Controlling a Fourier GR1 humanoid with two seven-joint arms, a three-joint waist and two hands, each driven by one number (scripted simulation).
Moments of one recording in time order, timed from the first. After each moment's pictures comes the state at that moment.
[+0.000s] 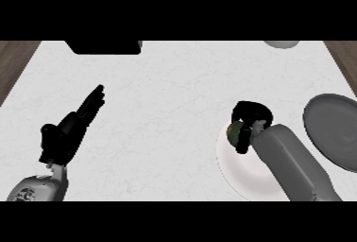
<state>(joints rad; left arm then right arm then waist) -0.13 0.25 -0.09 -1.61 -0.01 -0.06 0.21 -0.58 -0.23 0.36 -1.02 0.68 0.50 0.63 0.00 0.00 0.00</state>
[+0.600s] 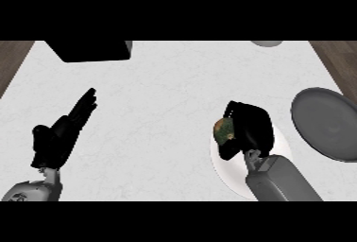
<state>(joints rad) -0.09 0.26 -0.05 -1.63 -0.01 -0.06 0.22 -0.37 -0.19 0.46 -1.55 0.96 0.13 0.86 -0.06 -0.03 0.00</state>
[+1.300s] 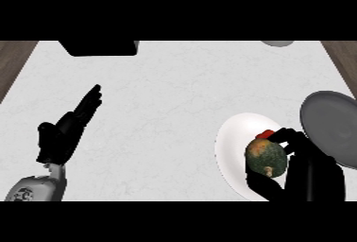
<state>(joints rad) -0.12 0.24 -0.06 -1.61 -0.02 -0.08 0.21 -0.01 -0.27 0.51 -2.10 1.31 -0.11 0.99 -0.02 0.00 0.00</state>
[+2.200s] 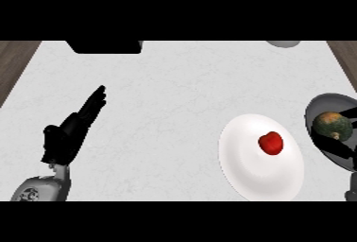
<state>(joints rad) -0.12 0.21 -0.06 -1.60 -0.05 -0.10 0.19 -0.03 -0.45 -0.04 -1.54 0.84 -0.56 0.44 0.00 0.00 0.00</state>
